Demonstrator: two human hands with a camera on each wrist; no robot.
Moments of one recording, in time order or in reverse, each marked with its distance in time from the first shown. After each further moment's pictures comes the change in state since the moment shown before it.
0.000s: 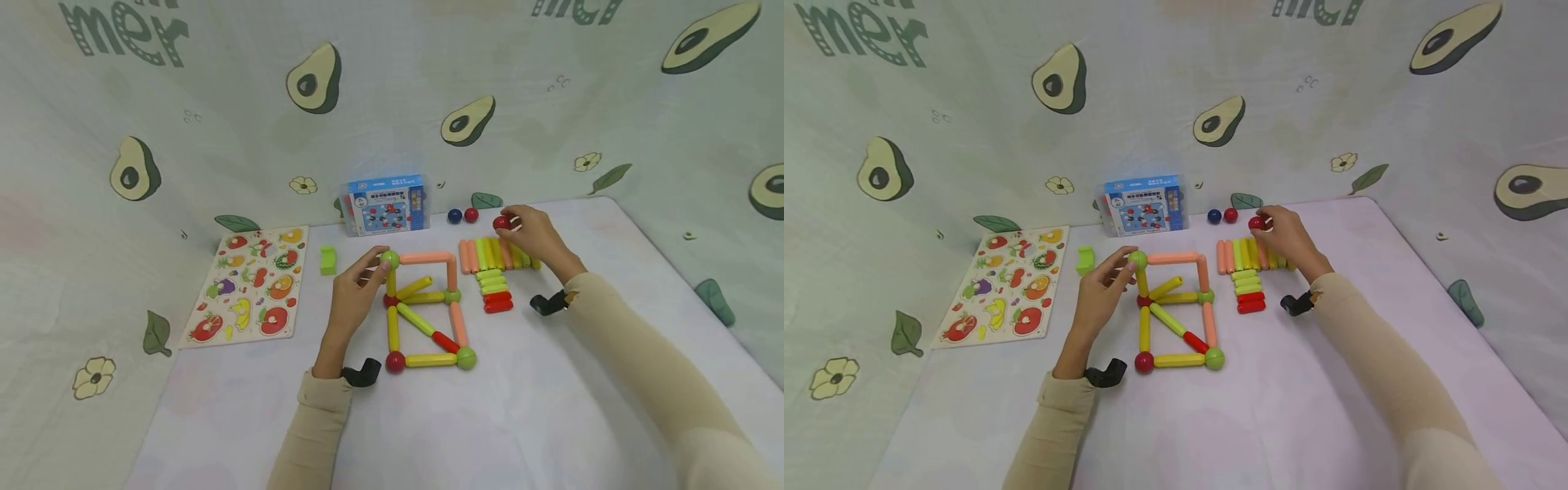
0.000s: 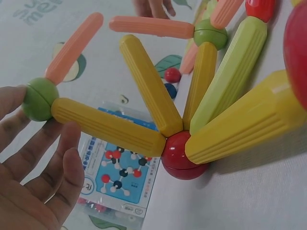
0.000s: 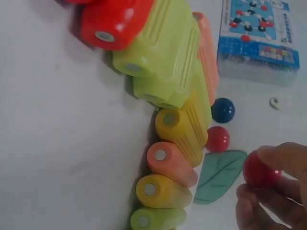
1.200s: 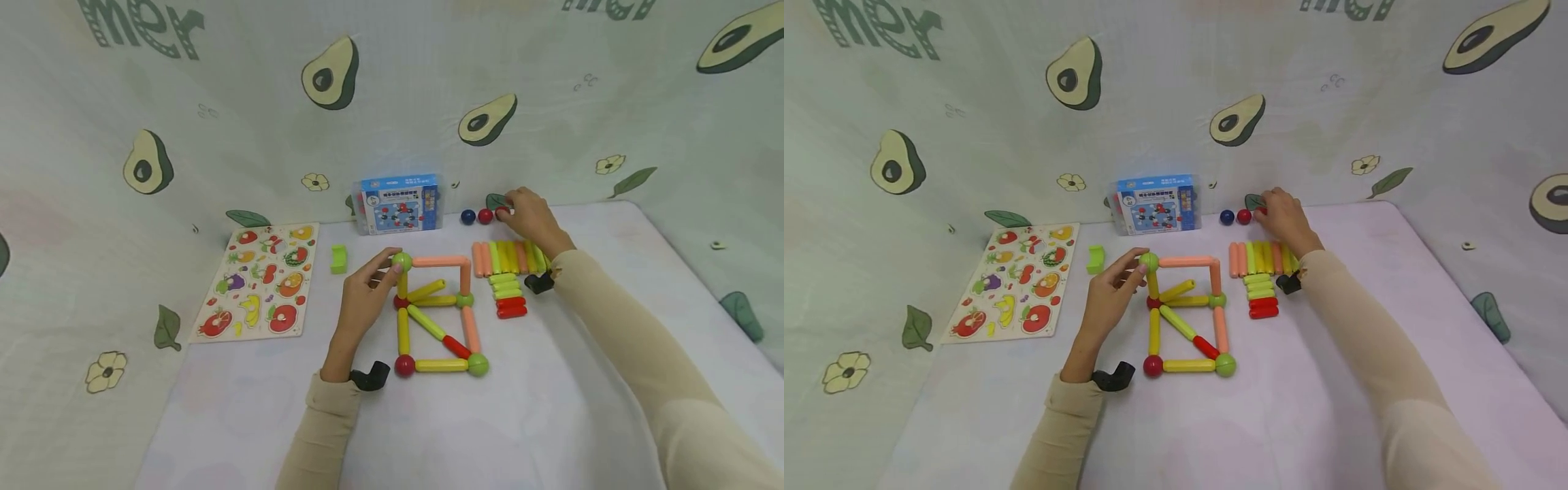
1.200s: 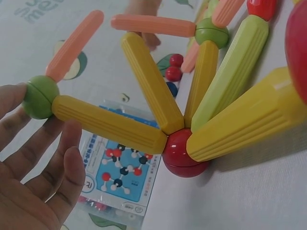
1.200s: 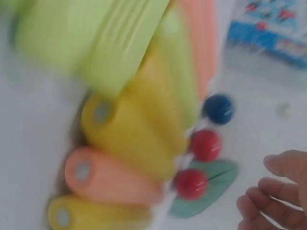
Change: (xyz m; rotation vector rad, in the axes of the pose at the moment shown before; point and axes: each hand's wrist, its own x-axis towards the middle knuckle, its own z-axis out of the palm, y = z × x) left_hand 0.001 -0.003 0.000 0.011 -0.009 0.029; right_hand 0.059 -0.013 0.010 -0.176 -0.012 -0.016
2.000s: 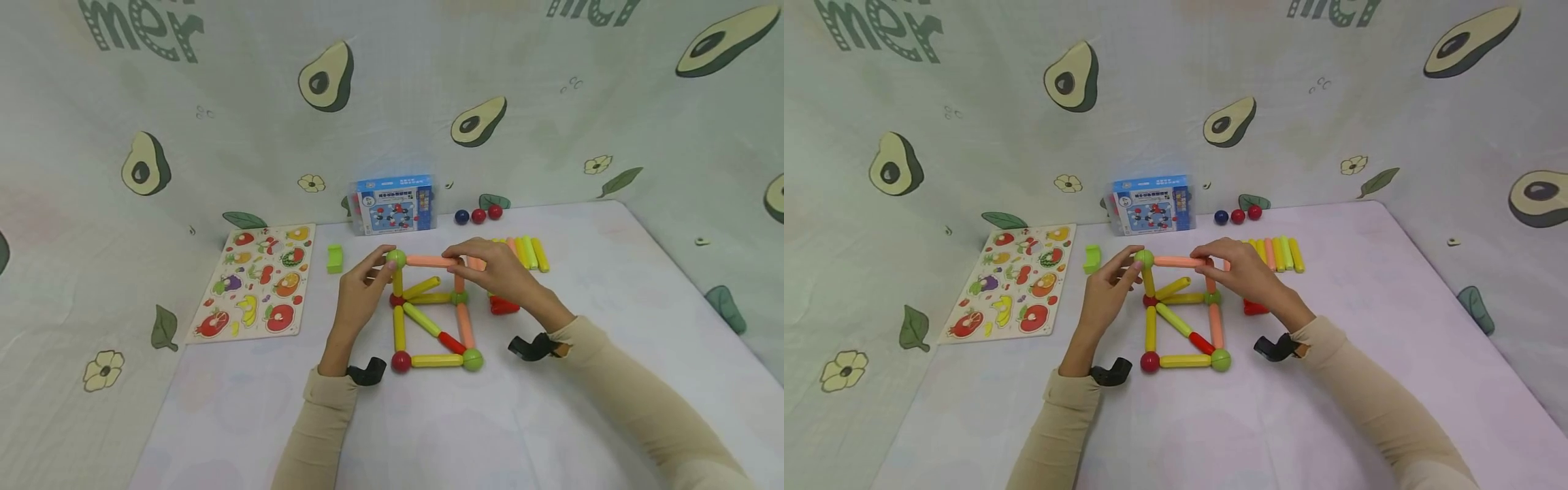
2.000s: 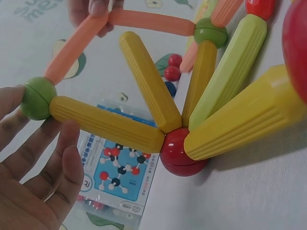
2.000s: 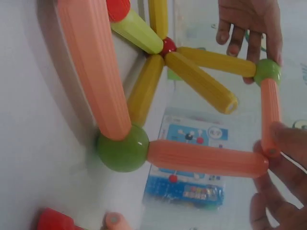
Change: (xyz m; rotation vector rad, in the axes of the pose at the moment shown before) left_hand -0.001 0.001 -0.002 -0.047 0.007 -0.016; right_hand -0.119 -0.089 0.015 0.303 0.123 -0.625
